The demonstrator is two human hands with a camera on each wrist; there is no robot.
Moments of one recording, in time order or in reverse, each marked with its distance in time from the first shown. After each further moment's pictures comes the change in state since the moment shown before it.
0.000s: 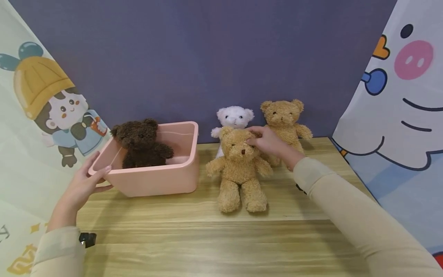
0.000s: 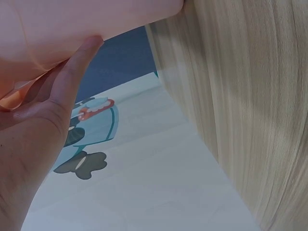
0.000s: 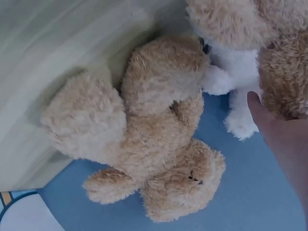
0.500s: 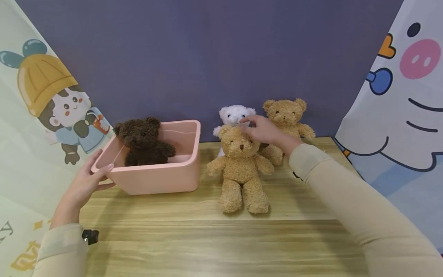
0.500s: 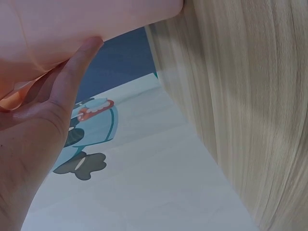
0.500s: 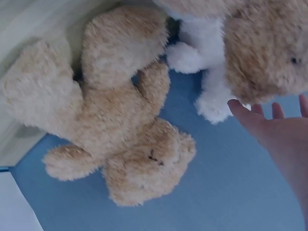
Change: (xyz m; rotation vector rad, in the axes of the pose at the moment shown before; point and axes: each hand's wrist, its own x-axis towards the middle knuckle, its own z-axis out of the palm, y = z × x) left_hand -0.002 0.000 0.001 -0.013 0.013 0.008; right_hand 0.020 -0.032 -0.012 -0.132 -0.012 -0.022
